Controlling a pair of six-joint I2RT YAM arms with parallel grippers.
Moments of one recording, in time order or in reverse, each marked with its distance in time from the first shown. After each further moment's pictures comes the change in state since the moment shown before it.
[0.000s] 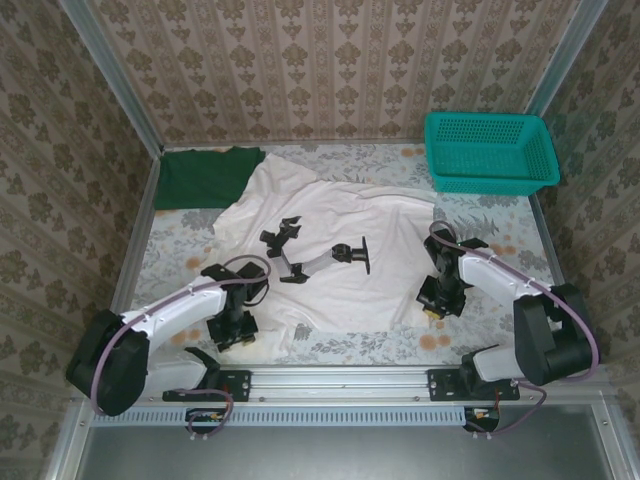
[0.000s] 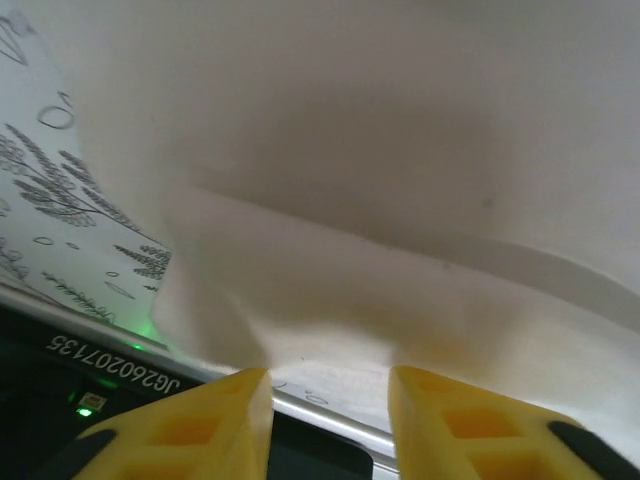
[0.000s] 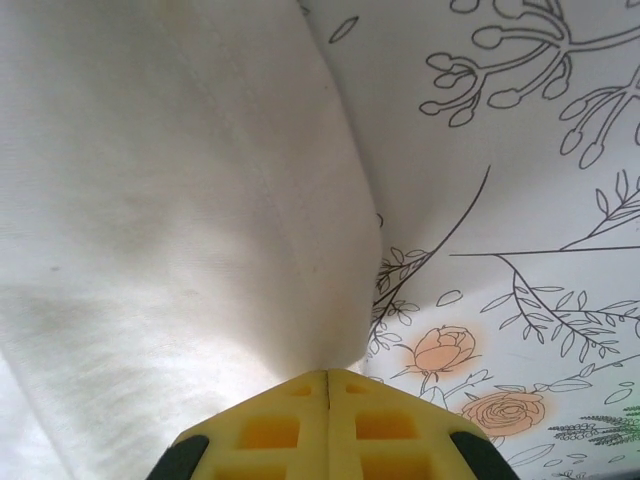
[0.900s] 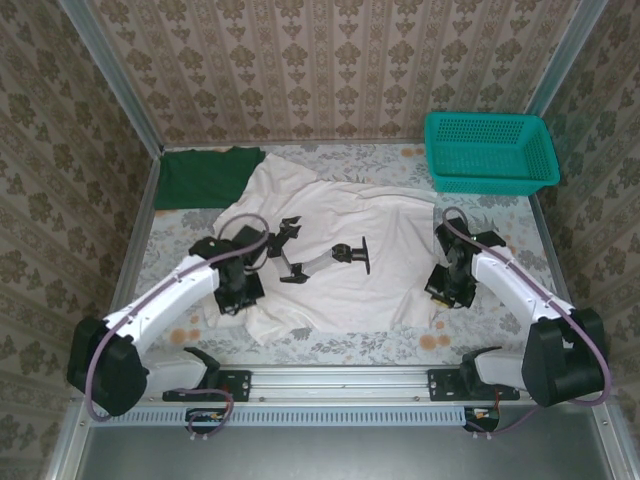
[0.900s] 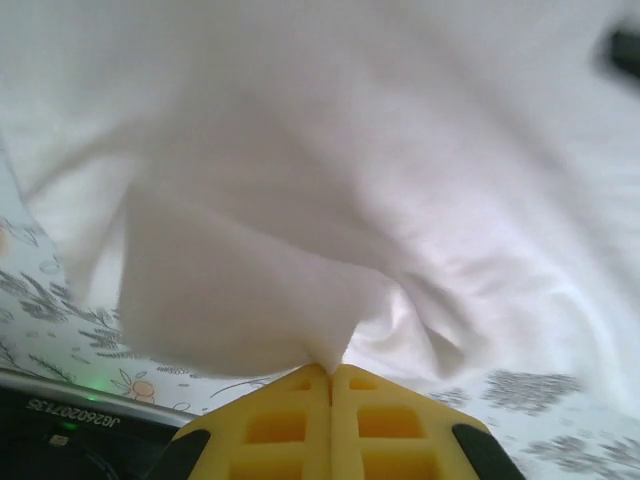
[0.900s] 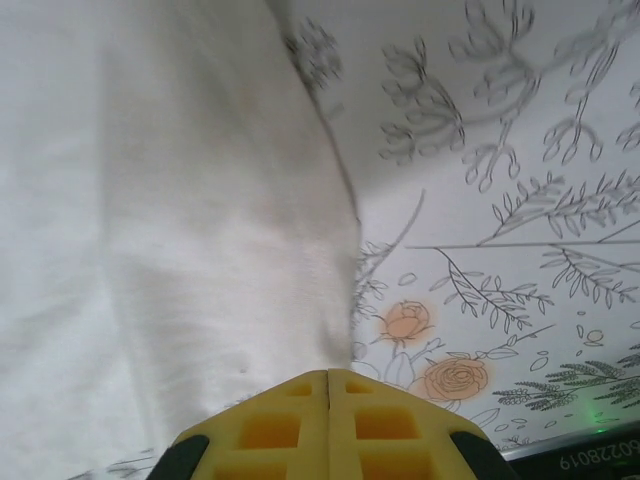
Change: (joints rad) left arm 0.064 0.003 0.357 -0.051 -0.059 0.119; right arm -0.044 -0.104 0.125 -0.127 0.063 -0.051
